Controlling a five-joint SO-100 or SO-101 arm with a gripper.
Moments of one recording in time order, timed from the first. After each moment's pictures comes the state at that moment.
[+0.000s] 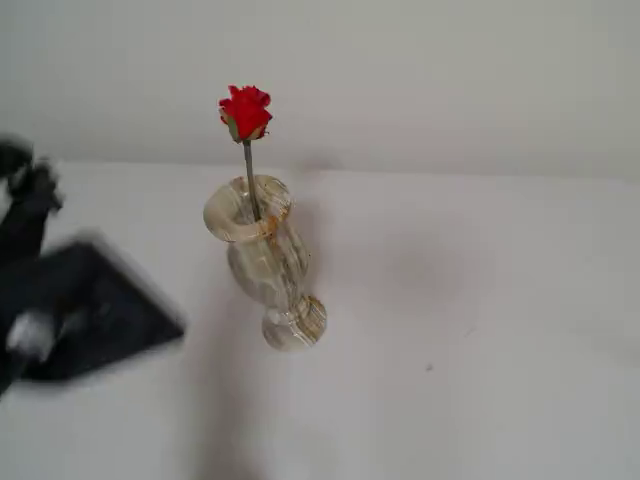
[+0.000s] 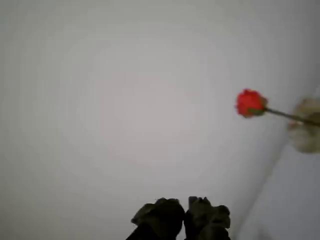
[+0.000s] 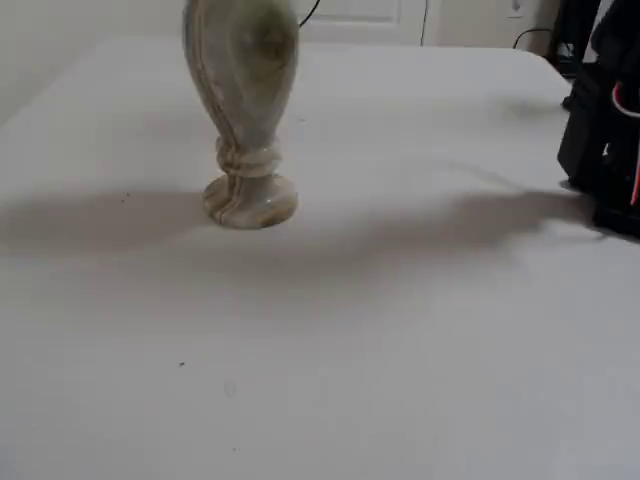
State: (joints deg) arm -8.9 125.2 19.0 101.6 -4.3
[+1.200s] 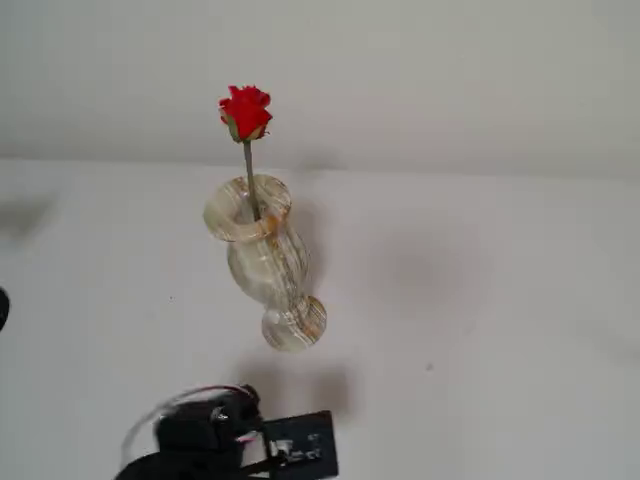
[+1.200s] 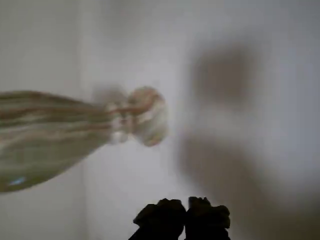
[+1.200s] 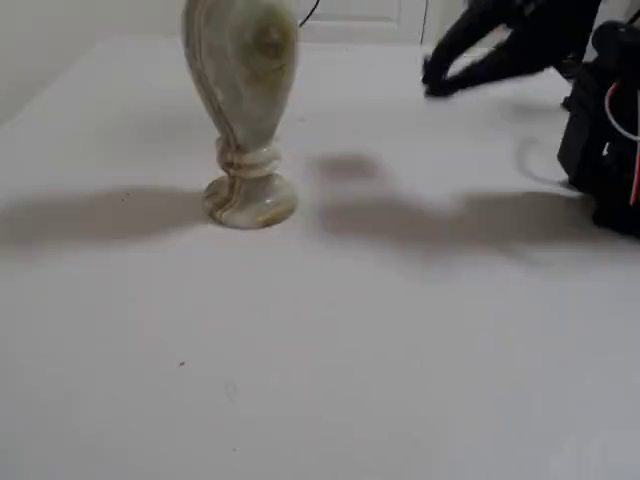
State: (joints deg) arm -6.2 189.8 168.6 61.3 -4.0
